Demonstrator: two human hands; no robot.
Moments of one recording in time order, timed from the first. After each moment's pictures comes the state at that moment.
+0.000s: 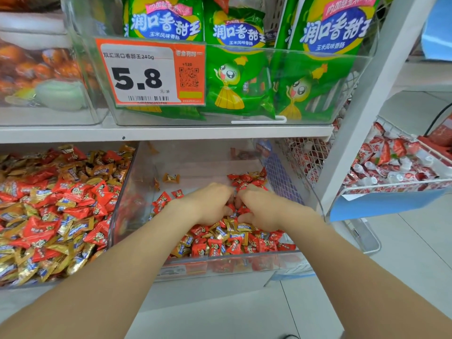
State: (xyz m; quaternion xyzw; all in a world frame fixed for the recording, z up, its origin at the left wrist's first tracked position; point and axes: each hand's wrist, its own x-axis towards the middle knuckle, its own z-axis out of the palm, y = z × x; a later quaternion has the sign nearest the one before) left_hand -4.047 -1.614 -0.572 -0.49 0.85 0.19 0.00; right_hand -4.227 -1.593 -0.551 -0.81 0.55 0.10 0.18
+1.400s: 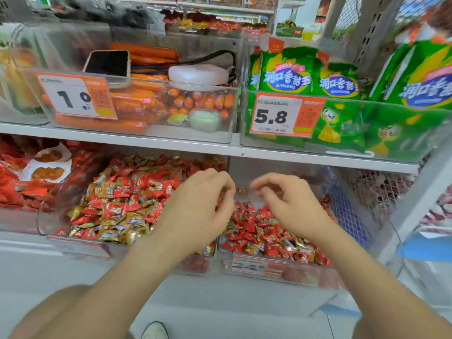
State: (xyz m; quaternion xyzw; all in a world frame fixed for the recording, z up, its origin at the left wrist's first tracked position) left_hand -3.897 -1.461 -0.473 -0.56 0.75 -0.01 -0.34; right_hand -4.111 -1.537 -0.482 -0.81 0.47 -0.29 0.22
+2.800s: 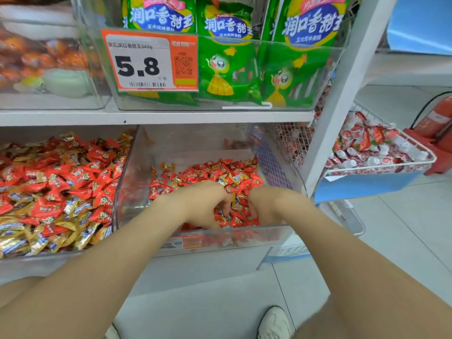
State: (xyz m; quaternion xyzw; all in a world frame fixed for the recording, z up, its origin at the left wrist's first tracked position) left_hand -4.042 -1.561 -0.548 -0.43 0.89 0.17 0.04; right_hand -4.235 -1.548 -0.524 -0.76 0.58 0.24 0.14
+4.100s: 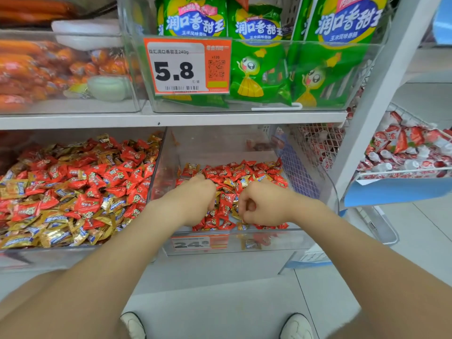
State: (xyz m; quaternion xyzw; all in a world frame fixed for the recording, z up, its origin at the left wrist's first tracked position) left_hand -3.988 -1.536 -0.530 -0.60 0.78 0.15 0.05; right_hand -4.201 -1.559 -0.542 -0.85 0.46 0.01 0.24
